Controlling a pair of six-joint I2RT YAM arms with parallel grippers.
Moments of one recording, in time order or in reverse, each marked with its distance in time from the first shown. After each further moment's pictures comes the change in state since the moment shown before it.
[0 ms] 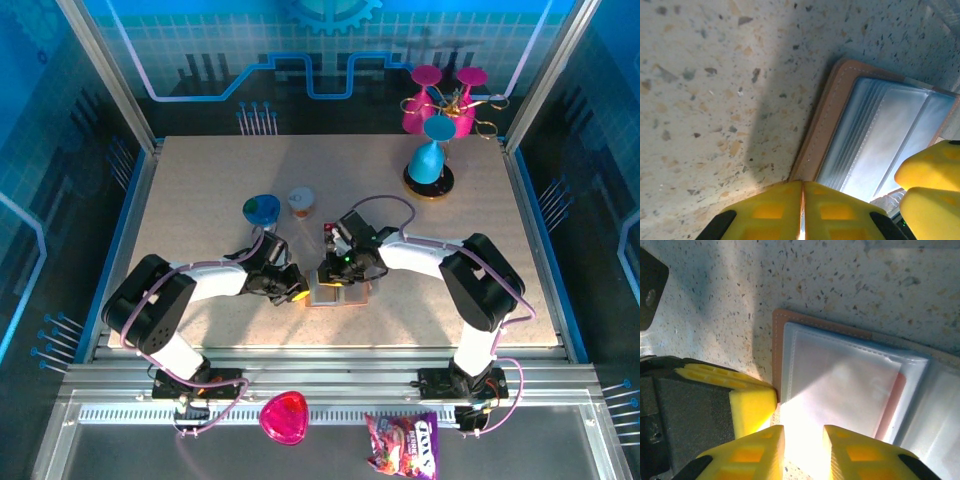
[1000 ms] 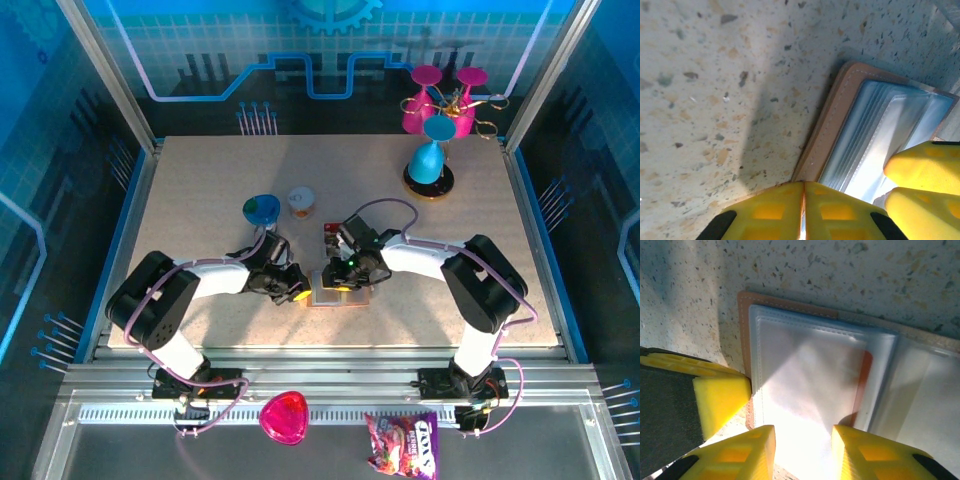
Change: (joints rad) left arm 0.000 0.027 0.017 0.000 0.023 0.001; right arm -0.006 -0.017 -0.035 -0.038 0.040 -0.005
